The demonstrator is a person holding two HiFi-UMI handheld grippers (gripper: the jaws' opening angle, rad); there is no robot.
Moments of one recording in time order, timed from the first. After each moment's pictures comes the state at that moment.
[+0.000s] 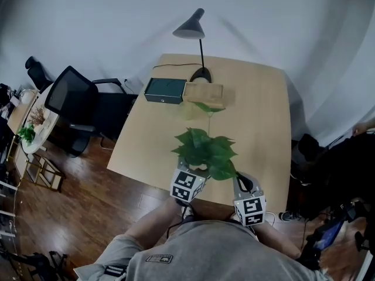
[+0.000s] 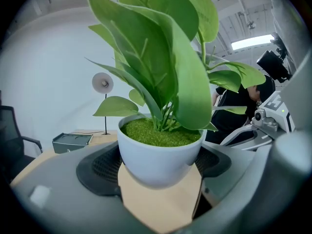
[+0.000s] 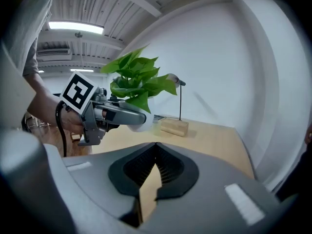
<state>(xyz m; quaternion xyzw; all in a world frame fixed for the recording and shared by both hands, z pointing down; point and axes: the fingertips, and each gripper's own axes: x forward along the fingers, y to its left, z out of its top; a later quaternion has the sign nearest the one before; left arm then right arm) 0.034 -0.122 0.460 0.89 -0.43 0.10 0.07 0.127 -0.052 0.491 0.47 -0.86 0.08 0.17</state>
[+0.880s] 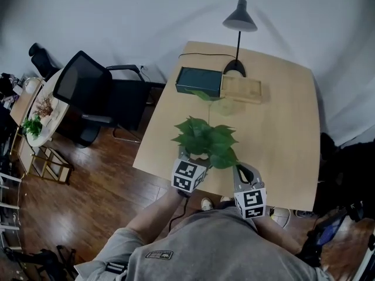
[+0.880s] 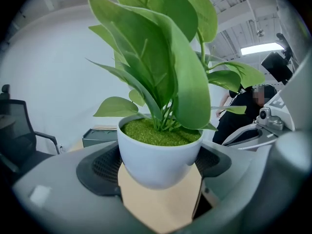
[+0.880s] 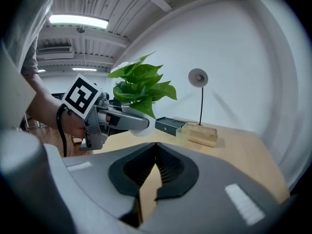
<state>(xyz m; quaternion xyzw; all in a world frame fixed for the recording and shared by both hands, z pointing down) -0.150 -0.160 0.469 0.88 -0.46 0.10 0.09 -0.058 -0.089 0.487 0.46 -0.87 0.07 0.18</state>
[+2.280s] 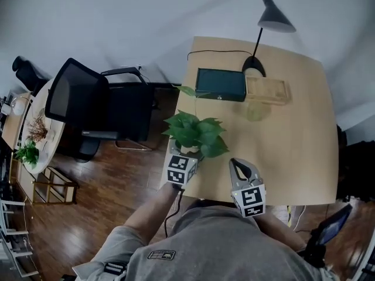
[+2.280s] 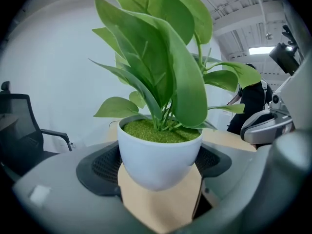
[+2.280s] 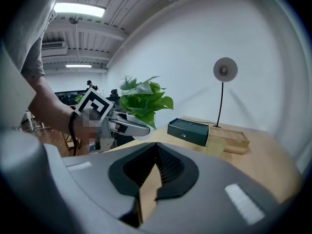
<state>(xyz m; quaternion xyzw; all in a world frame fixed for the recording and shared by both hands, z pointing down) -0.344 -0.261 0.523 0.87 -0.46 0.13 0.12 -0.236 -0.161 0.500 0.47 -0.86 0.09 0.19</state>
